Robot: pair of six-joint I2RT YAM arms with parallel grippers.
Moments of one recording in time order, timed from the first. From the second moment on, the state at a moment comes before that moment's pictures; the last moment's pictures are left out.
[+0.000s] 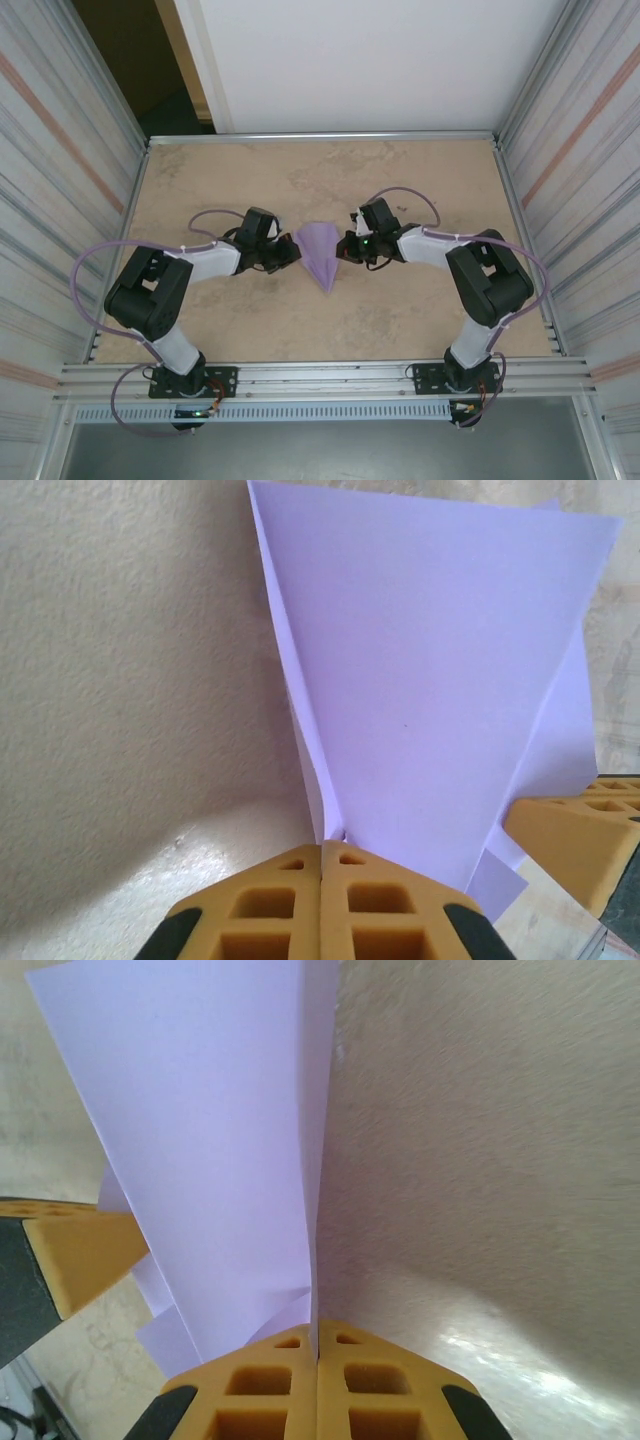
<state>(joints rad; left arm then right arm) -0.48 1.66 0.78 0.01 0.40 -0.84 0.54 1.73 0.91 -0.11 -0.42 0.71</state>
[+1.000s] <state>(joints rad) -0.49 1.70 0.78 0.08 0.46 -0.87 0.72 1.69 1.02 -0.34 -0.18 0.67</state>
